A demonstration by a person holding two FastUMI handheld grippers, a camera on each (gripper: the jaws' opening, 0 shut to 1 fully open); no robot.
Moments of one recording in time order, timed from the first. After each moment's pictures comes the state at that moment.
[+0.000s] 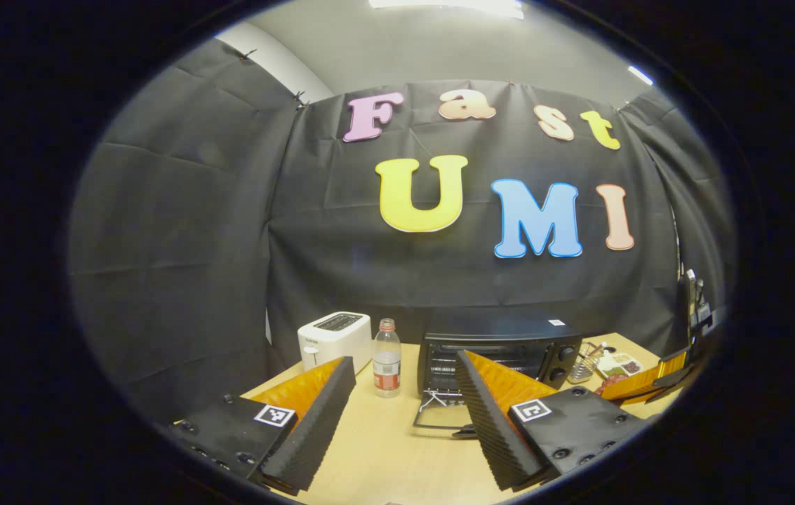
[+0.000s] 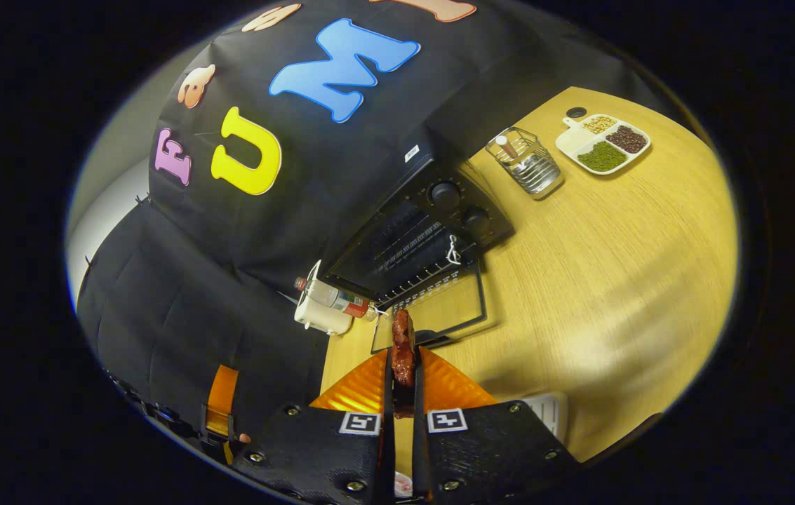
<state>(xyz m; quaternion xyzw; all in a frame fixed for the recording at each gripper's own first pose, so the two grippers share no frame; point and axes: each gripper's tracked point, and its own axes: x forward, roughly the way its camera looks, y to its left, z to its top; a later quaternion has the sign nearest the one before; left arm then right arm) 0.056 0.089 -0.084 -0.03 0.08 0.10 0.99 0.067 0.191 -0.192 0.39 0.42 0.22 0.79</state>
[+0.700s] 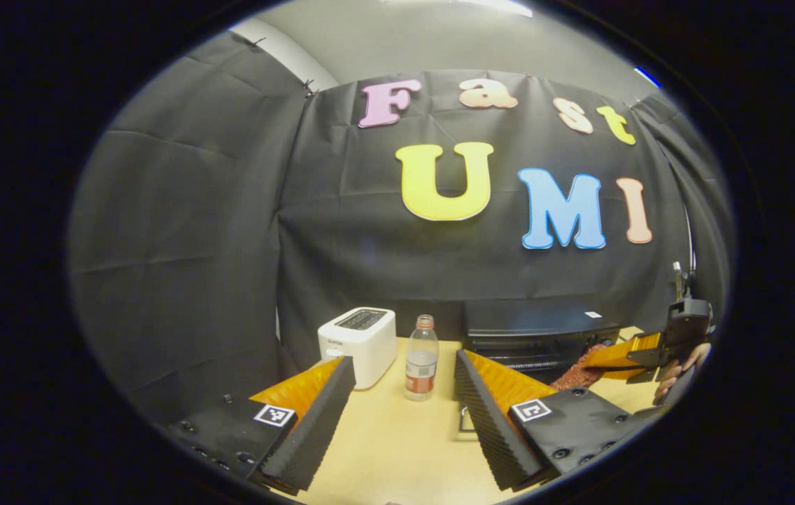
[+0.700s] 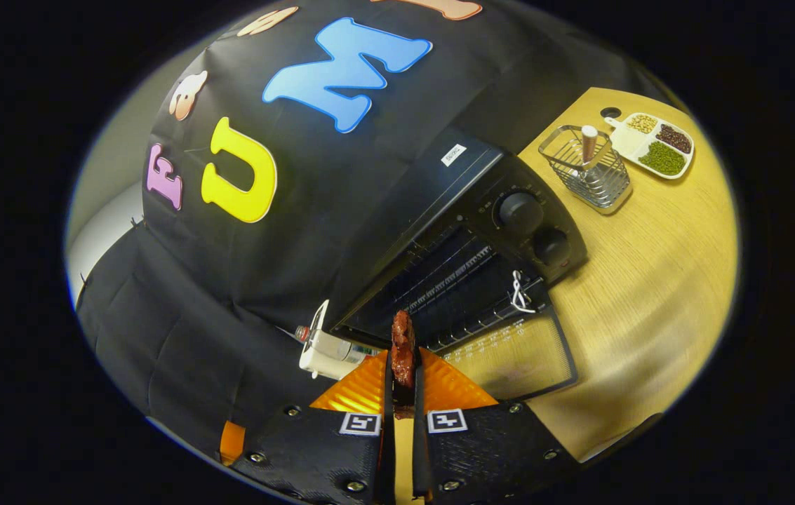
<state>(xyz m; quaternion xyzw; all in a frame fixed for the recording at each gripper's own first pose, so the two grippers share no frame) 0.084 0.168 -0.110 -0.03 0.09 0.12 0.99 0.174 0.271 -0.208 0.43 0.36 0.18 0.80</state>
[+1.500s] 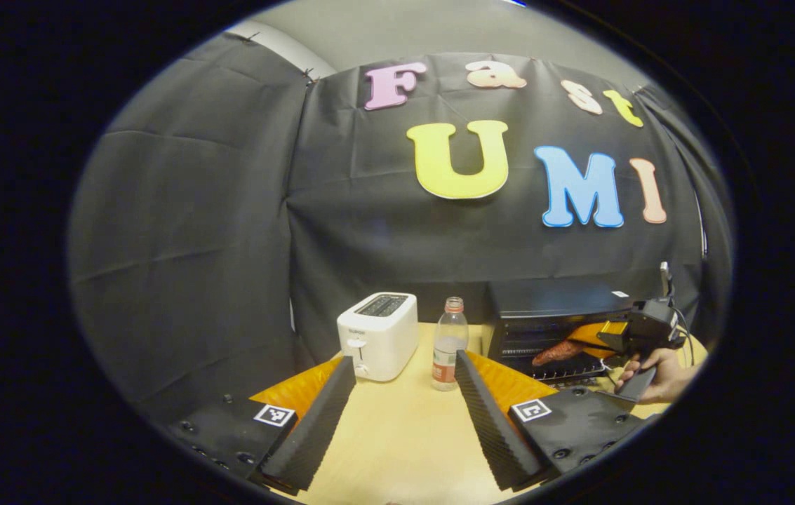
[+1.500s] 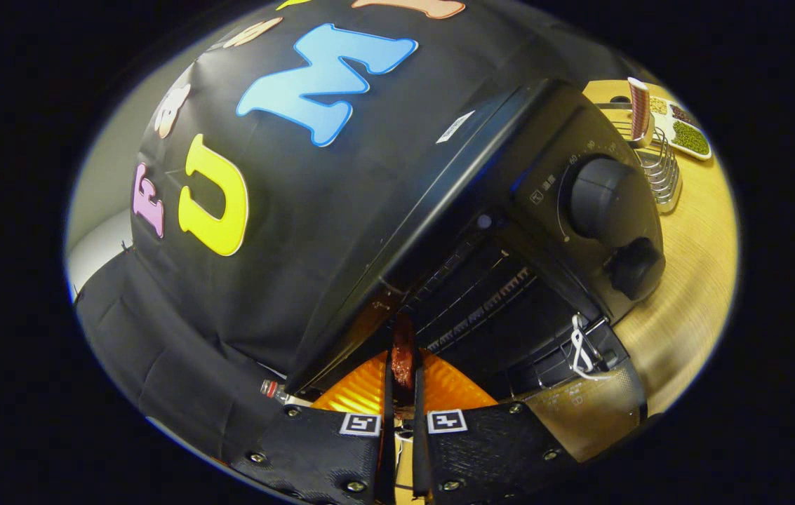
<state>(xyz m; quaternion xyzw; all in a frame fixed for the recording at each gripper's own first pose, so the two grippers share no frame) 0.097 0.200 -0.137 -0.01 0.14 0.13 0.98 0.276 0.308 -0.258 0.46 0.30 0.14 0.82</state>
